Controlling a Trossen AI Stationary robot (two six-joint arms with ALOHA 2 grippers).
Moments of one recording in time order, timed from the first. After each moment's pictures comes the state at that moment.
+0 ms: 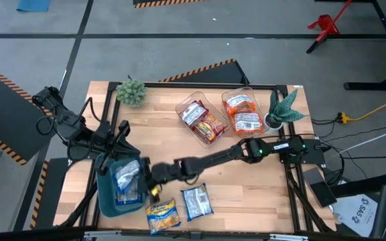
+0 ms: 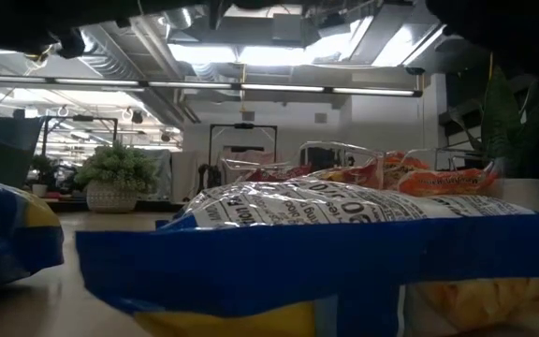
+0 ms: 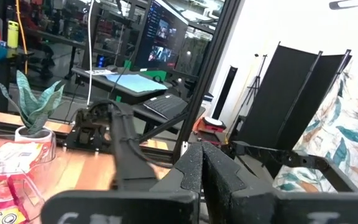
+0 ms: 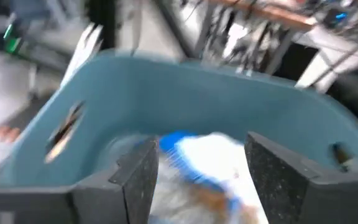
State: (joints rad) left arm -0.69 0.71 0.84 -0.02 -0.48 -0.29; right arm 0.26 2.64 2.35 0.00 0.01 -0.22
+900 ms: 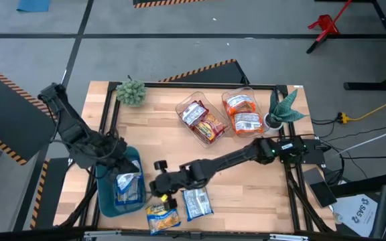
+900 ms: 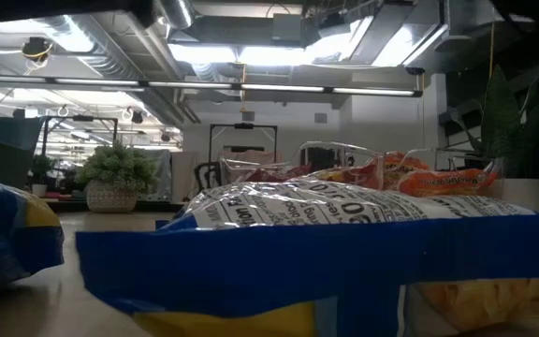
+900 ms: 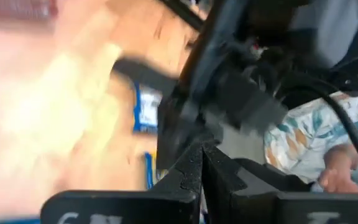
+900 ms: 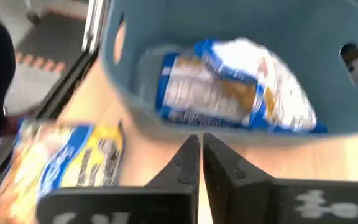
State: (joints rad) left arm -0.85 0.80 0.82 -0.53 -0.51 -1.07; right arm 0.34 2.48 2.36 -0.57 0.11 -0.08
